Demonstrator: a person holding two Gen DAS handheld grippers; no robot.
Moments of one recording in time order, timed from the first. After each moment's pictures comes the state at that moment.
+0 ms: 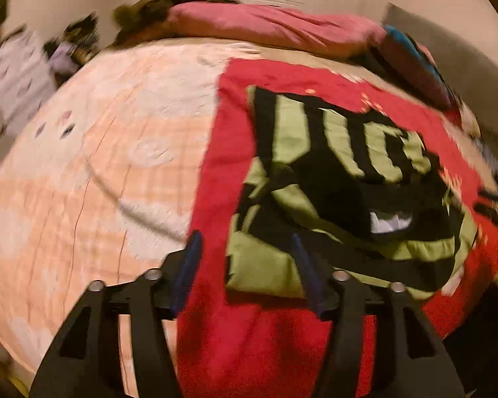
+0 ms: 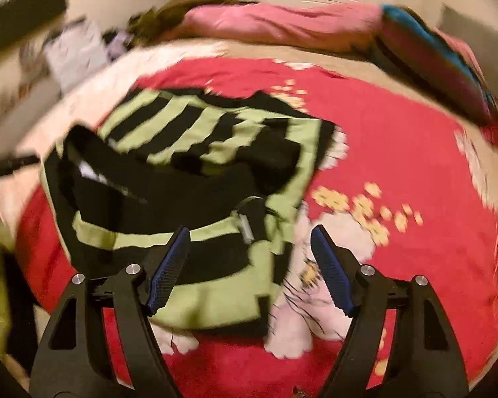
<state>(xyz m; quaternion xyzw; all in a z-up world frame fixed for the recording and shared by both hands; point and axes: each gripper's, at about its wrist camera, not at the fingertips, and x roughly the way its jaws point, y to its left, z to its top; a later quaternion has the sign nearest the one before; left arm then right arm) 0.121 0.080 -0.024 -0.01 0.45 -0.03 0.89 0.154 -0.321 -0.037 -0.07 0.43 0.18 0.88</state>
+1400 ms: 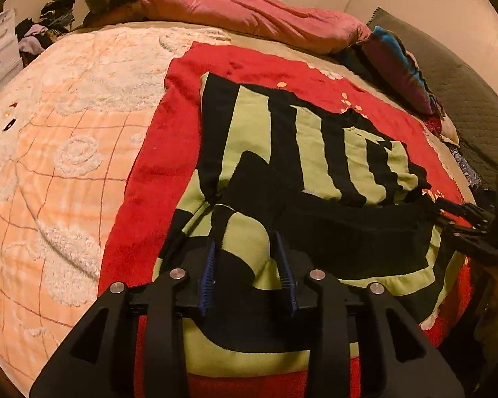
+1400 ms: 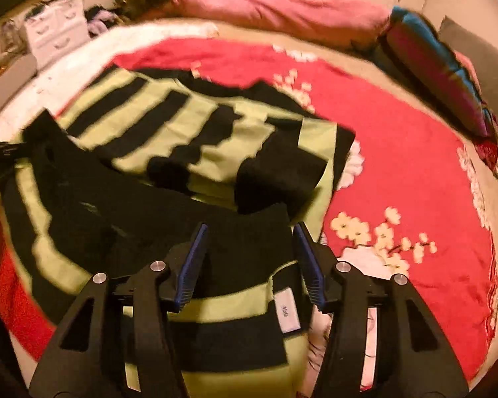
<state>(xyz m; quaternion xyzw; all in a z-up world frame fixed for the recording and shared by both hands) 0.176 0.057 -0.061 -0.08 0.46 -0.08 0.88 0.203 -0.285 -0.074 -0.11 0.45 0.12 0.88</state>
